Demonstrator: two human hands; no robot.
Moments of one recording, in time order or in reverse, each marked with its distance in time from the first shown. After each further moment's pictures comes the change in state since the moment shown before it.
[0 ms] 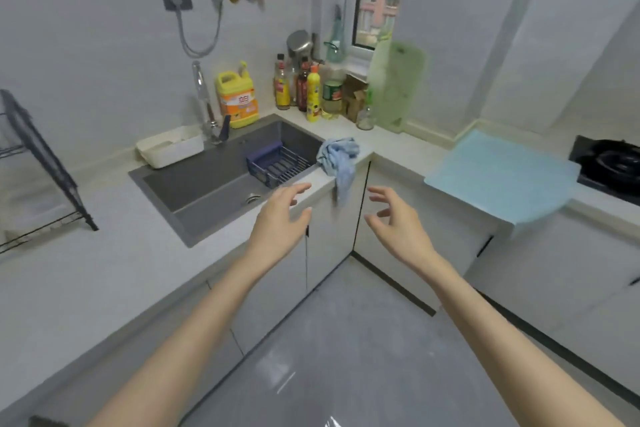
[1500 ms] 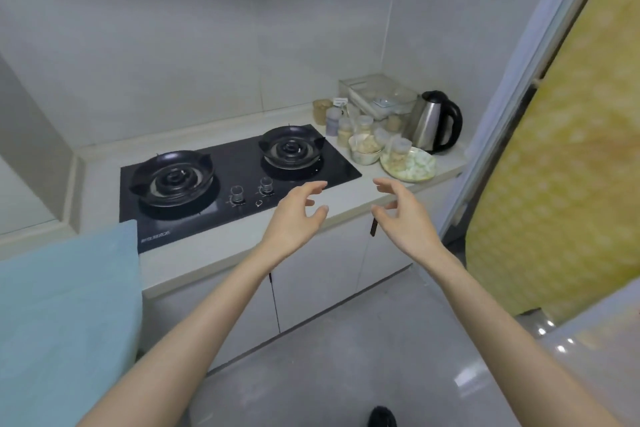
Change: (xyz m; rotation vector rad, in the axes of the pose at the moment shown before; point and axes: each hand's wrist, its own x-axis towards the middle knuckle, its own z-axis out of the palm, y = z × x) left_hand 0.151 0.557 0.764 -0.342 -1.045 0.732; right_hand -0.115 0.489 -0.620 -0.225 0.993 0.764
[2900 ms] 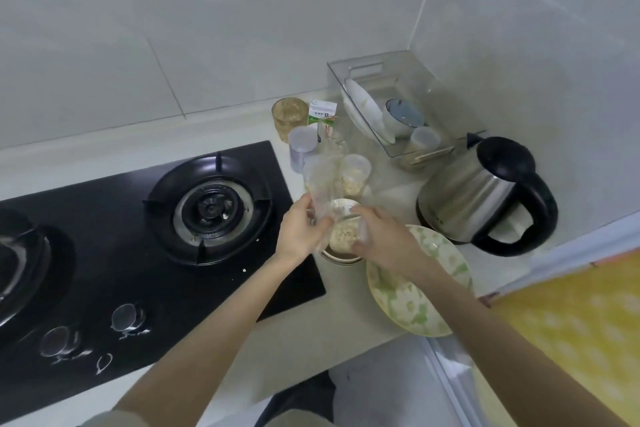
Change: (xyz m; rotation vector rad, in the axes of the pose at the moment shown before) left_hand 0.491 -0.137 0.208 -0.177 0.073 -0.408; right_hand 0.498 0.251 0.056 -0.461 -0.597 0.091
